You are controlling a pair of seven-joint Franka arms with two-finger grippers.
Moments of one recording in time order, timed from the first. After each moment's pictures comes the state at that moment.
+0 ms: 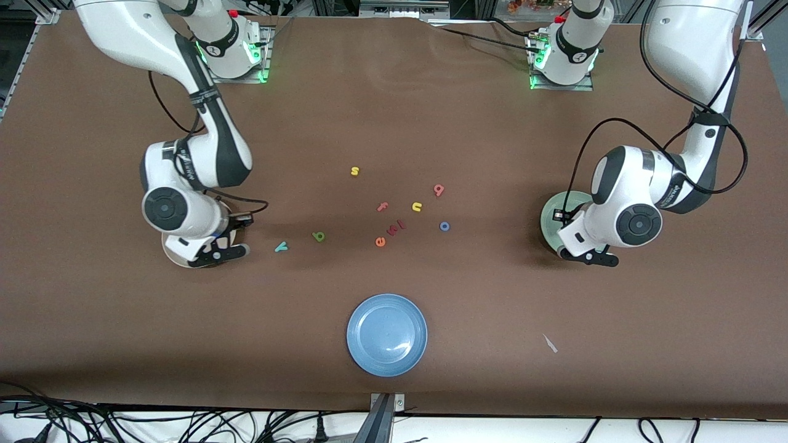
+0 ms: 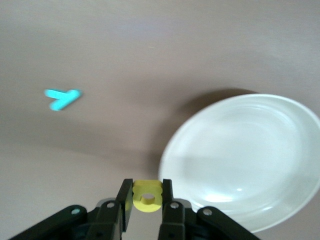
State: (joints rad) left arm -0.07 0.51 -0.08 -1.78 0.07 1.89 -0.05; right arm 0.34 0.52 -0.16 -1.77 0.00 2.05 -0.07
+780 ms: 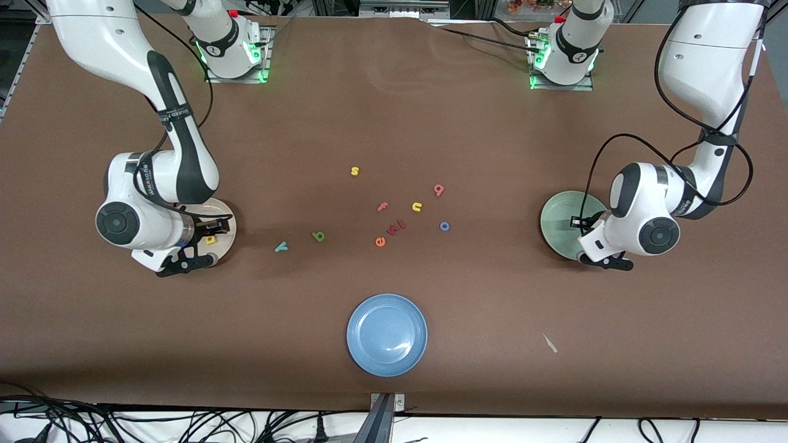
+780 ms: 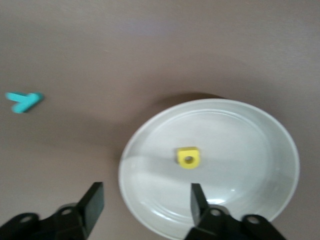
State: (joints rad) left arm 0.03 0.58 -0.08 -1.84 0.10 2.03 0.04; right arm 0.26 0.55 -0.16 -1.71 0.10 2.02 -0.17
